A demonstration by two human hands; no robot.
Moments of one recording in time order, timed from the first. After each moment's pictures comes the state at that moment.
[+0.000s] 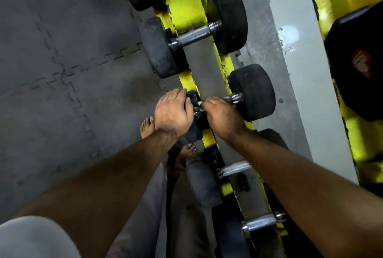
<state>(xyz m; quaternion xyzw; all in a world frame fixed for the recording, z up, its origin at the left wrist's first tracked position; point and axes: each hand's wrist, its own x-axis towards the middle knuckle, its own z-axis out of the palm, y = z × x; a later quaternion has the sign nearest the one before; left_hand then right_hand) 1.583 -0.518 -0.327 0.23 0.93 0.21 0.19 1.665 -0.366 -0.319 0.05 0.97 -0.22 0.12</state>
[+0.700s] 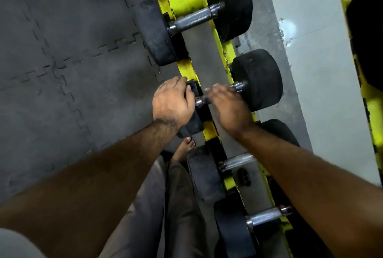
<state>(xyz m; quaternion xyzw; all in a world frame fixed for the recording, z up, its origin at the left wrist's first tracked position) 1.586 -0.518 -0.331 0.23 0.94 0.21 0.15 1.693 -0.360 -0.342 0.06 0.98 -0.15 0.08</state>
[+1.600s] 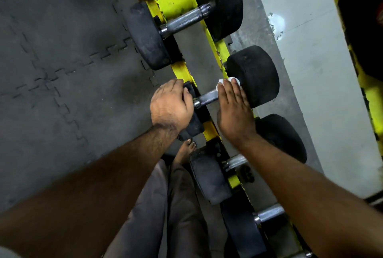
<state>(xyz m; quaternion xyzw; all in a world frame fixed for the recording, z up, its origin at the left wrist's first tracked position) 1.584 -0.518 -0.330 0.23 0.93 0.22 0.16 1.708 -0.376 -0.325 0.21 0.96 -0.07 0.15</state>
